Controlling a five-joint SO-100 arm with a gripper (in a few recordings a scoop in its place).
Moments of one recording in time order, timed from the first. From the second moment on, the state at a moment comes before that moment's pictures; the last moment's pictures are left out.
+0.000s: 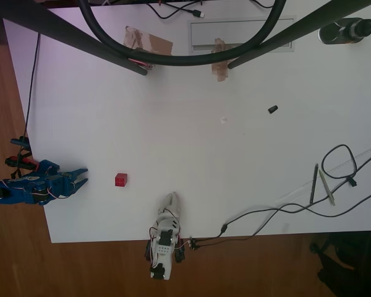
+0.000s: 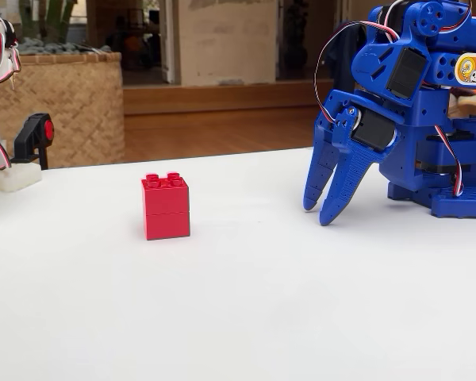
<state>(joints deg) -0.4 189.5 182.5 71.0 -80.9</state>
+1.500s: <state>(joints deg) -0.2 189.8 182.5 70.3 -72.8</state>
